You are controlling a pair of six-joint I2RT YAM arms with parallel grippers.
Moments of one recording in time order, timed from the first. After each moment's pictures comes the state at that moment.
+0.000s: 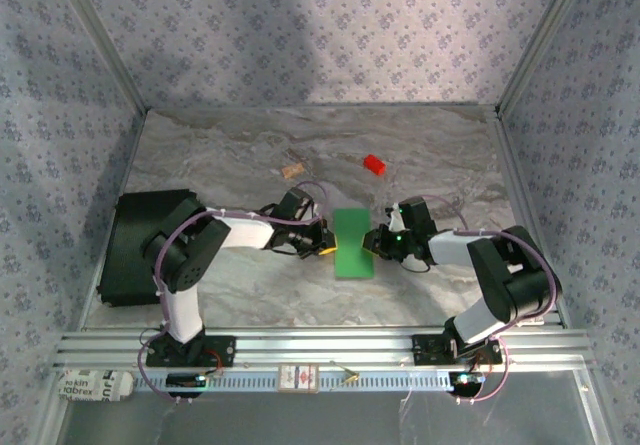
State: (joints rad) left arm -0.73 1.85 0.88 0.08 0.55 -1.02; right arm 0.36 1.53 0.49 0.13 -0.57 0.74
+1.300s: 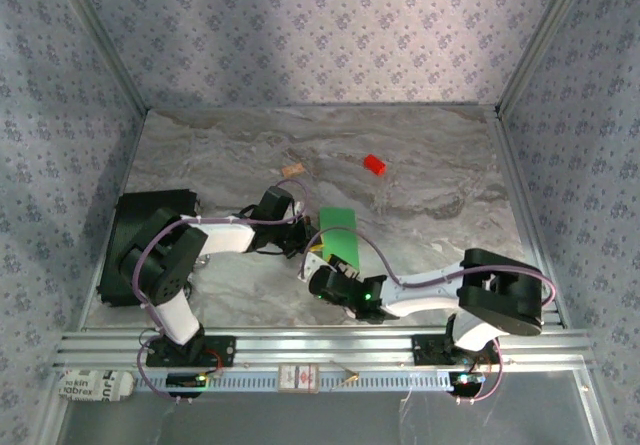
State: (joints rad) left arm -0.65 1.71 0.76 0.10 0.59 -1.05; right arm 1.29 1.54 0.61 0.08 0.57 -0.01
